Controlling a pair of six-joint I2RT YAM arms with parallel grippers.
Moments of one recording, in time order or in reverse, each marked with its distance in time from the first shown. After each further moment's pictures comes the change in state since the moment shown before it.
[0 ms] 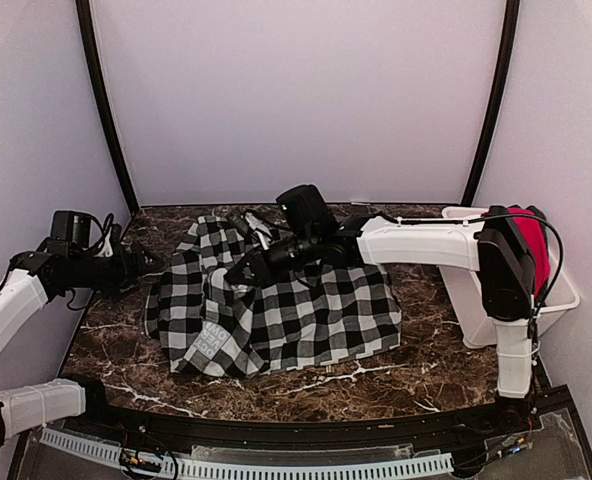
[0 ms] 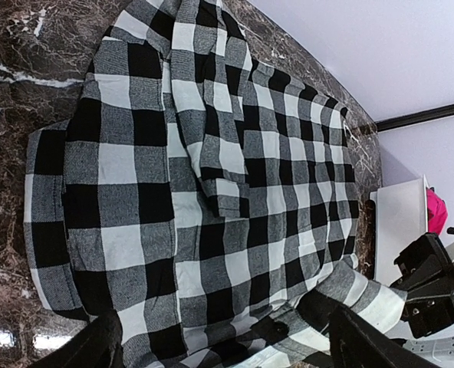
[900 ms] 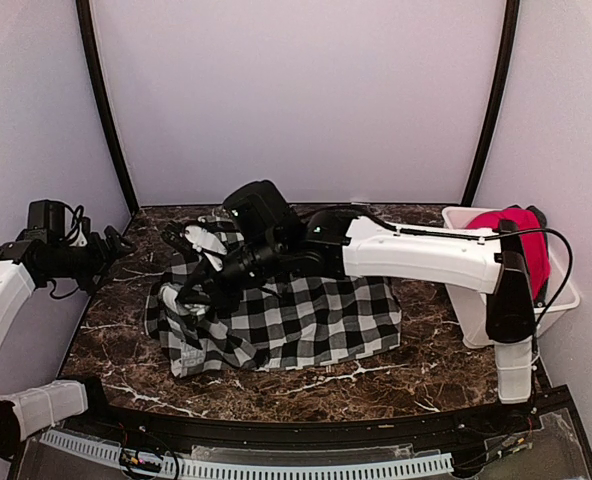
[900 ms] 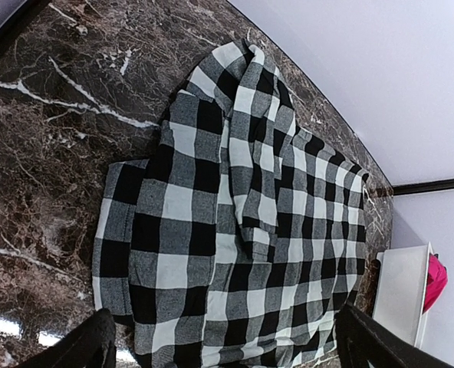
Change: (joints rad) left arm 0.206 0.004 0.110 -0.123 -0.036 0.002; right arm 0.245 -0.001 0.288 -0.240 0.199 -0.276
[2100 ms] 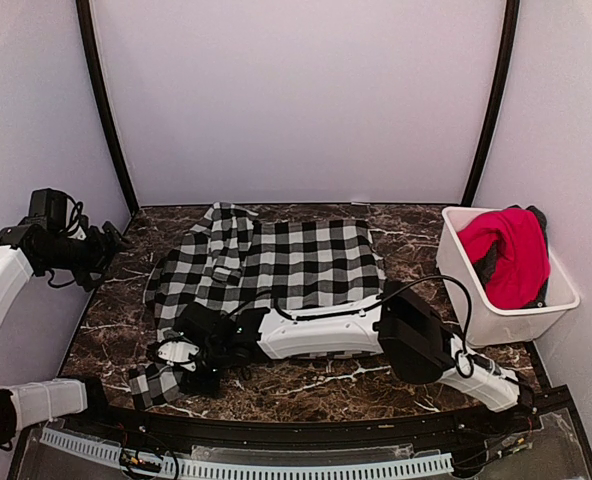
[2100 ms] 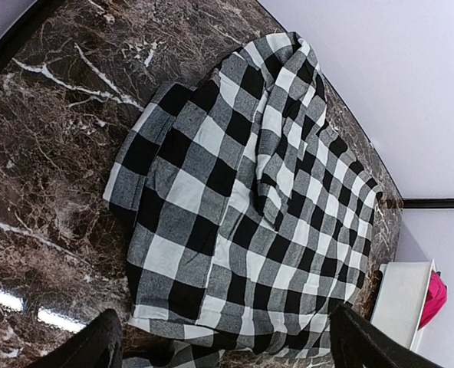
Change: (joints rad) left arm -0.023 0.058 0.098 -0.101 -0.060 -0.060; right arm 0.133 0.509 0.199 -0.074 0.227 -0.158
